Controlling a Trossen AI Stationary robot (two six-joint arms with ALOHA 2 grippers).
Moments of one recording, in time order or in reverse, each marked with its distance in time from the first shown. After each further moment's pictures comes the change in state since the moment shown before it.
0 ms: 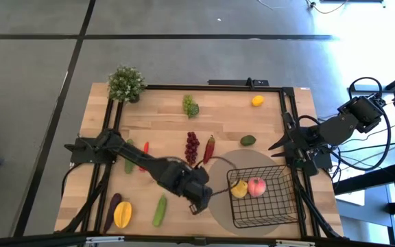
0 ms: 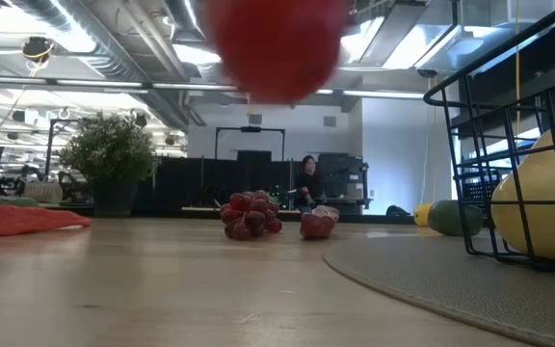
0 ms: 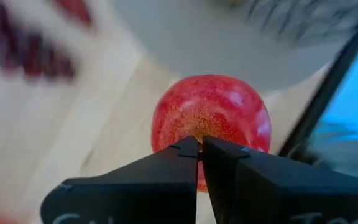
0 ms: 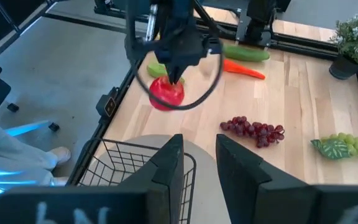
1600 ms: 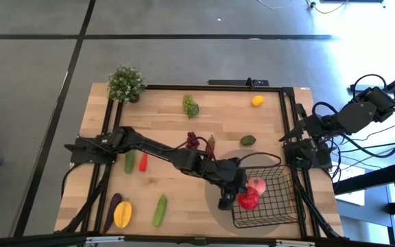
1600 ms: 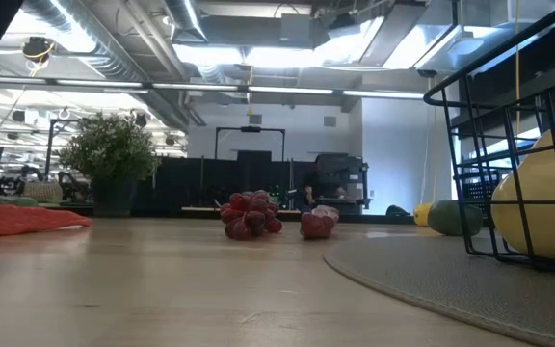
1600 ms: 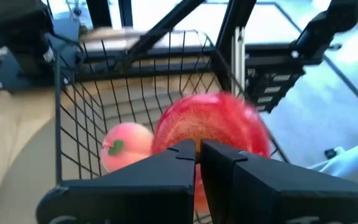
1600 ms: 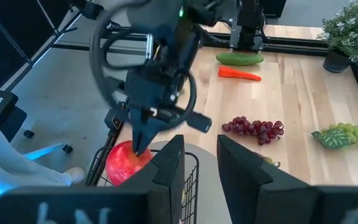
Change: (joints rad) left arm 0.158 0.139 0.000 0.825 0.180 0.825; right arm 0.000 -0.105 0.000 -0.035 0.010 0.091
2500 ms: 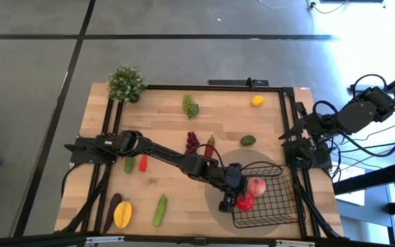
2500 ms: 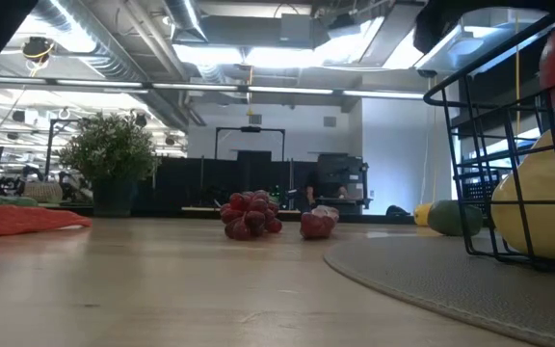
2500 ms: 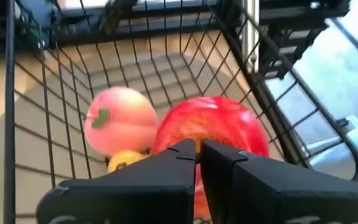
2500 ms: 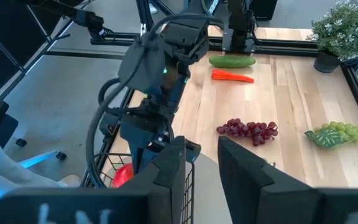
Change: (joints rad) left arm 0.002 0.105 0.000 0.012 0.020 0.051; right arm 0.000 0.000 0.000 0.001 0.036 0.018
